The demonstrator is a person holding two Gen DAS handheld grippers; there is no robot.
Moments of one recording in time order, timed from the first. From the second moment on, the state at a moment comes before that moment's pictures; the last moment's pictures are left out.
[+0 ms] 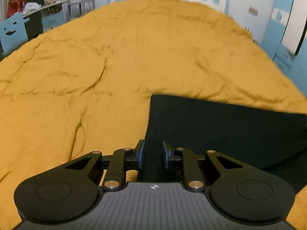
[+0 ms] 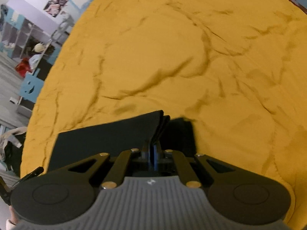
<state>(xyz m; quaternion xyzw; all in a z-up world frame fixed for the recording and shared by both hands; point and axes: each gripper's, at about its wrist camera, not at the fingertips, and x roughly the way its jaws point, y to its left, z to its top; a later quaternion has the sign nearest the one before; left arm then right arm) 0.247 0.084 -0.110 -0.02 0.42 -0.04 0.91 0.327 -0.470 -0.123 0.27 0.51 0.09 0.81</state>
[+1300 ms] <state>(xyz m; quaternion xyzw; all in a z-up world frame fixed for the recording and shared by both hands) 0.216 0.115 -0.109 -0.12 0.41 -0.02 0.90 0.243 -0.482 -0.154 0.44 0.45 0.02 0.78</state>
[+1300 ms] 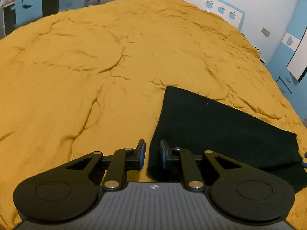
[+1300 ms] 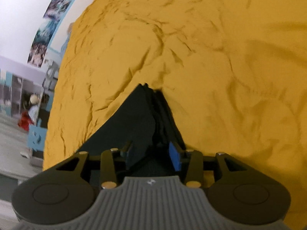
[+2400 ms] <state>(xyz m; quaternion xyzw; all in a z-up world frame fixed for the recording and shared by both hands) 0.183 0.104 -0.087 -0.01 0.42 -0.04 0.91 0.197 -0.416 -0.102 0.12 0.39 -0.03 0.91</state>
